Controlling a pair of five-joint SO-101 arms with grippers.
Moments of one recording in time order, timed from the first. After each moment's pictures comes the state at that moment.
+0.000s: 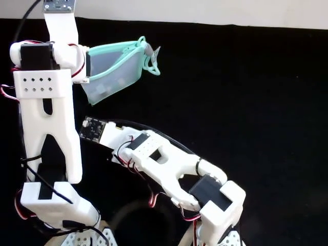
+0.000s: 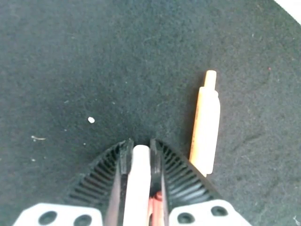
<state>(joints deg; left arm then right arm) -8.8 6.9 -37.4 100.2 4.3 -48.0 15.6 27.6 27.7 30.5</state>
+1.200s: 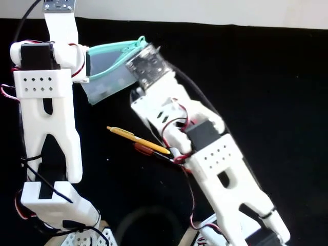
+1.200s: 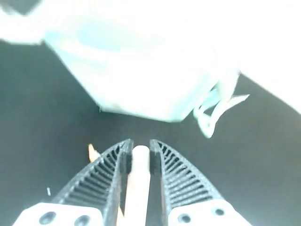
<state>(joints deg) -8.8 9.2 -37.5 100.0 4.3 -35.4 -29.5 17.3 47.8 12.2</state>
